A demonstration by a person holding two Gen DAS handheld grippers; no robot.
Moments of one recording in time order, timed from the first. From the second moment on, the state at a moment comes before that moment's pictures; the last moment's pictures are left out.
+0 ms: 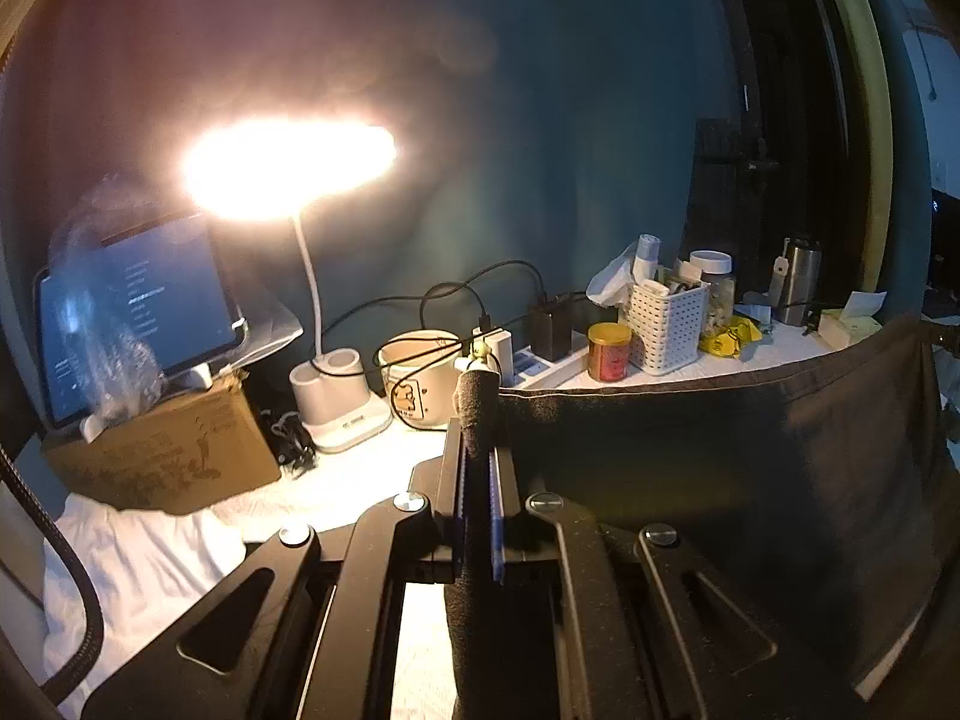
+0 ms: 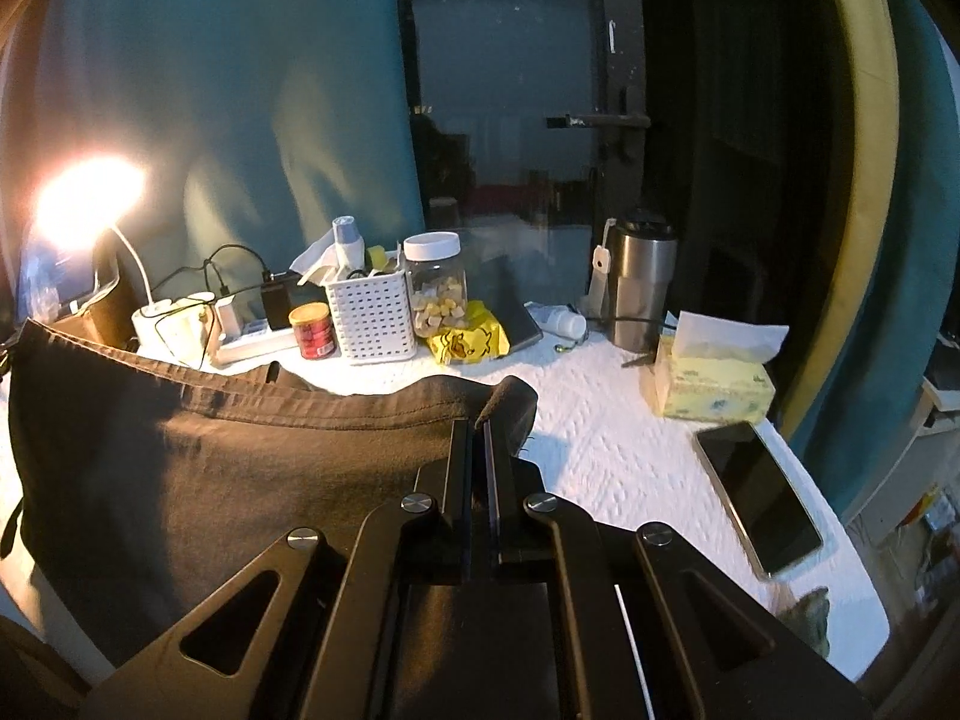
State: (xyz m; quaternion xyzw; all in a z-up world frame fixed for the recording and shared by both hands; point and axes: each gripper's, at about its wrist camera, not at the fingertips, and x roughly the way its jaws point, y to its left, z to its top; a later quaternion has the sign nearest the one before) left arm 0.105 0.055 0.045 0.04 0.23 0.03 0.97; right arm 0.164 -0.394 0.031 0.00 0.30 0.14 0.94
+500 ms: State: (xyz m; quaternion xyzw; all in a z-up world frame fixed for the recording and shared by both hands) left arm 0.166 0.072 0.041 0.06 0.23 0.04 0.97; right arm 0.227 -0.372 0.029 -0.03 0.29 0.14 0.95
